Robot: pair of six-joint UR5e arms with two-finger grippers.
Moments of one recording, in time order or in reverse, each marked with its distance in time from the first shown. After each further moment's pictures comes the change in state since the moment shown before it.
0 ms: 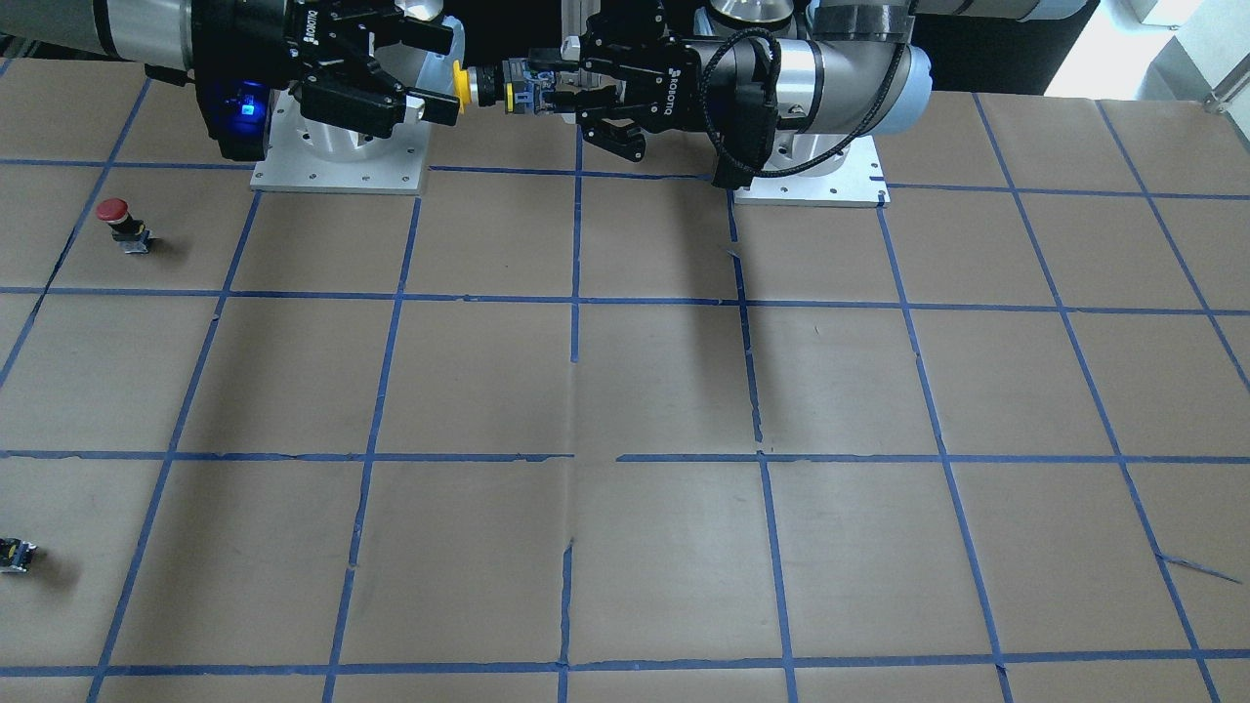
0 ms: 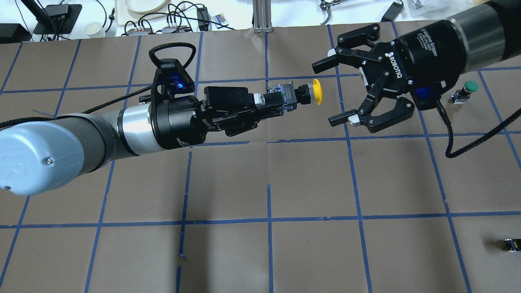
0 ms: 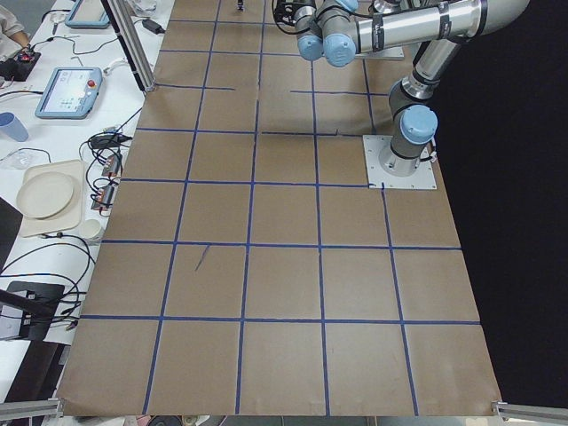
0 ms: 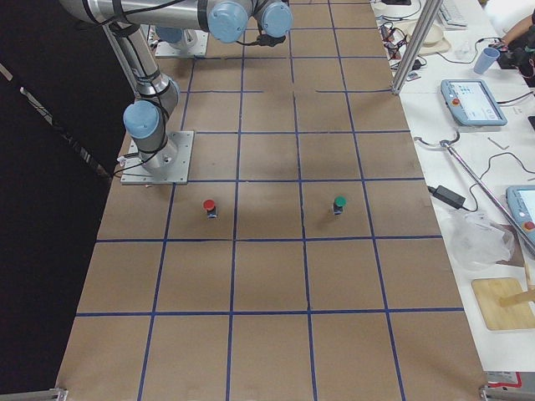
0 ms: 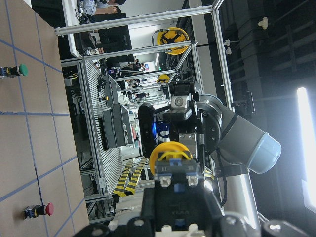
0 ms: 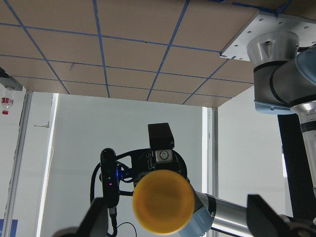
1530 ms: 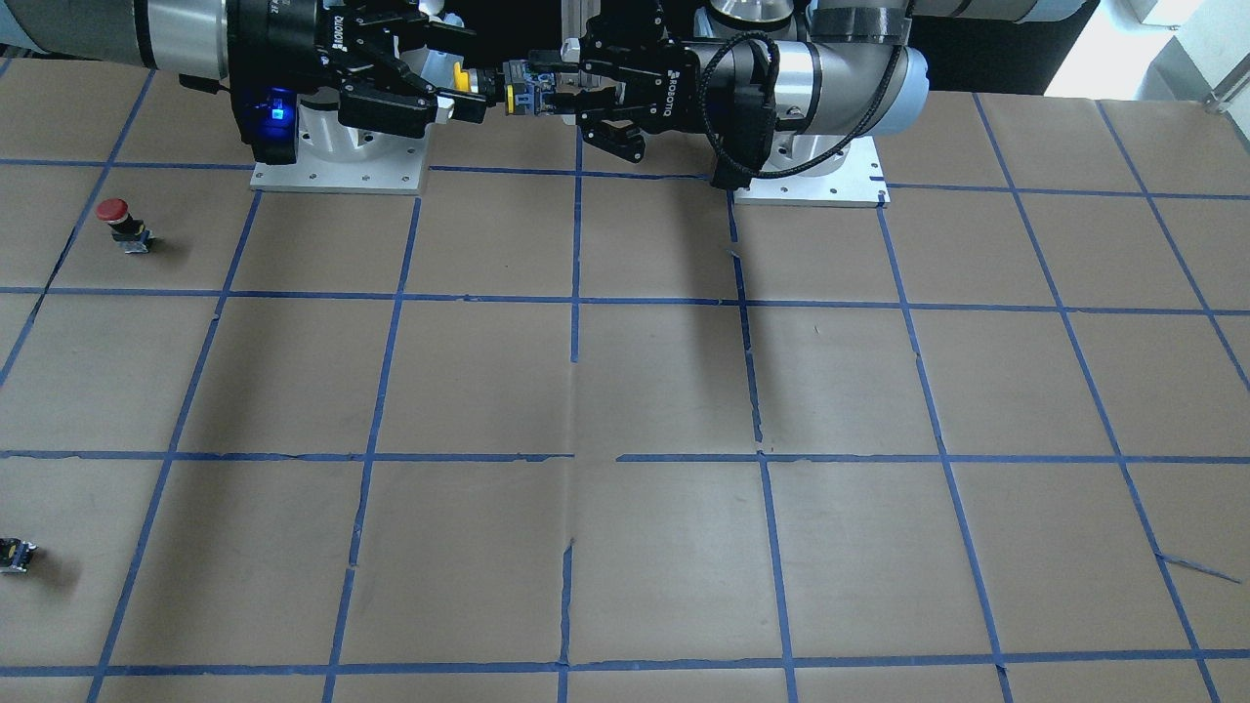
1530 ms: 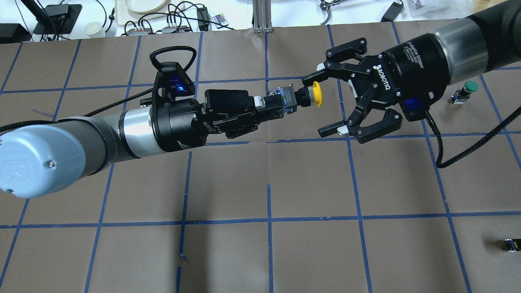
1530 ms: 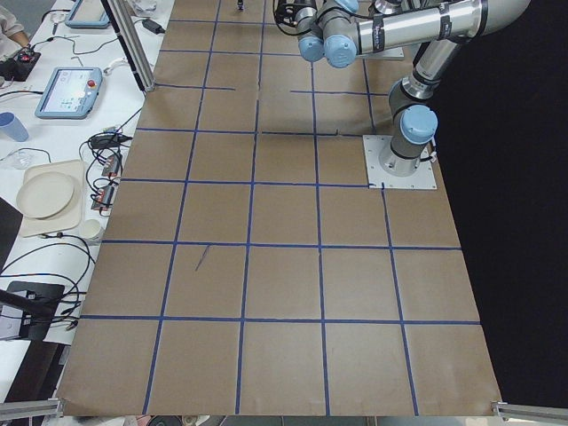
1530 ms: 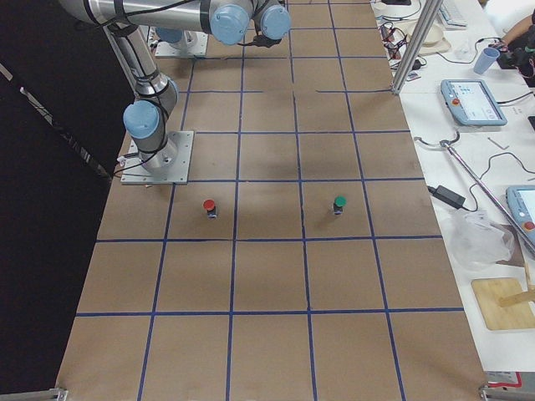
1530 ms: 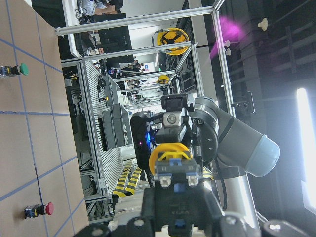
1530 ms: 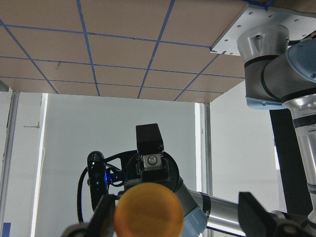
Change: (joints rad) left arm -0.001 0.005 -0.012 0.003 -0.004 0.002; right arm 0.028 0.001 0.029 0.003 0.005 0.002
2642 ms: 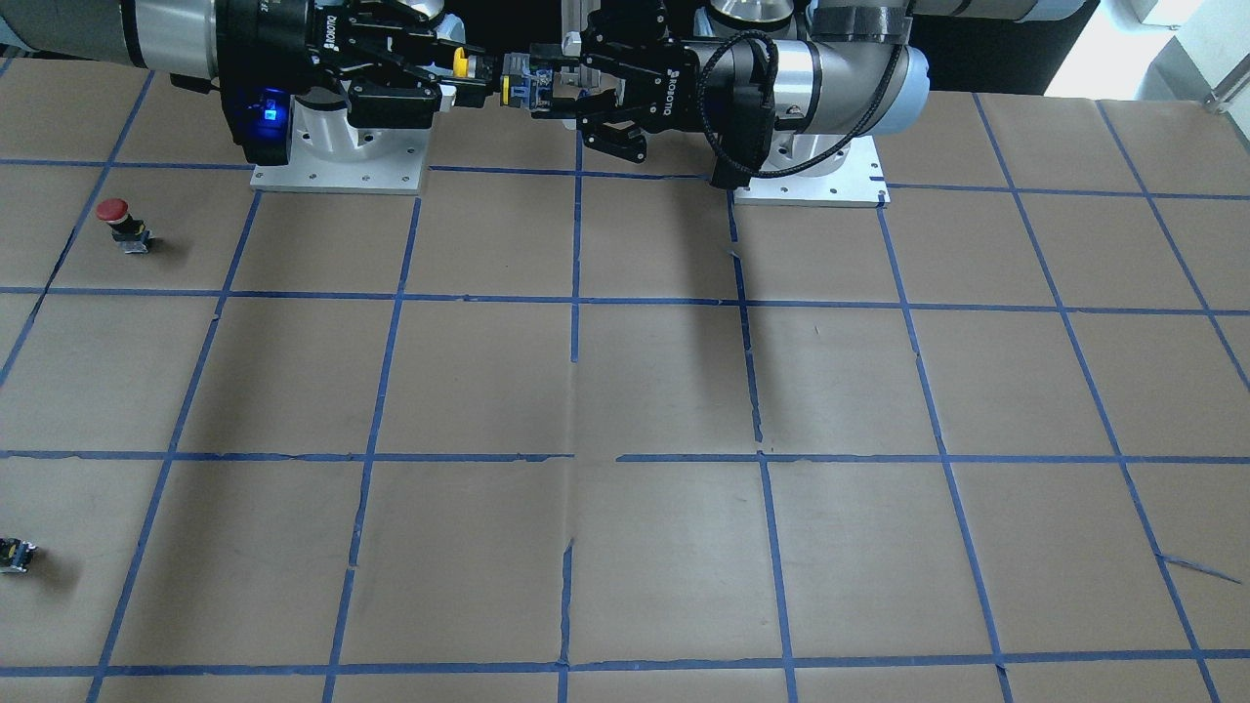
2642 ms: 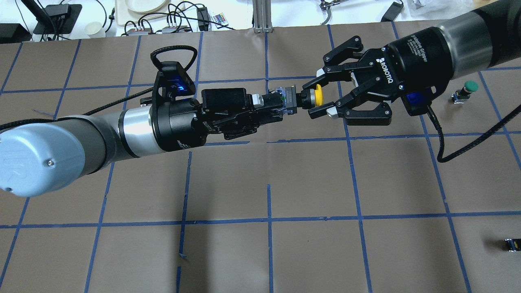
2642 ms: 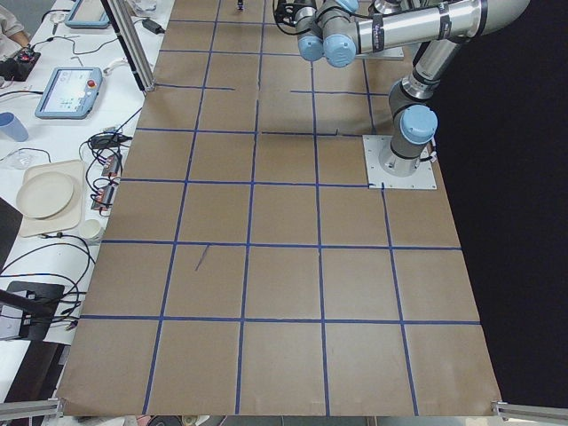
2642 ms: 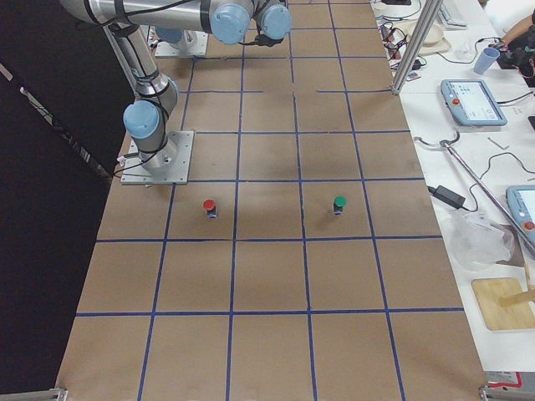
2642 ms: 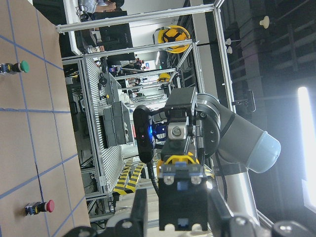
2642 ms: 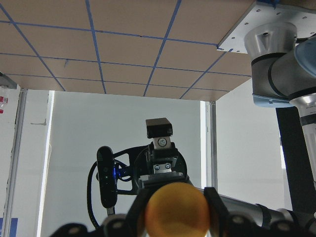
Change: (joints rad) left arm 0.000 -0.004 0.008 -0.003 0.012 -0.012; right arm -0.008 0.004 -0.015 0.003 0.015 0.002
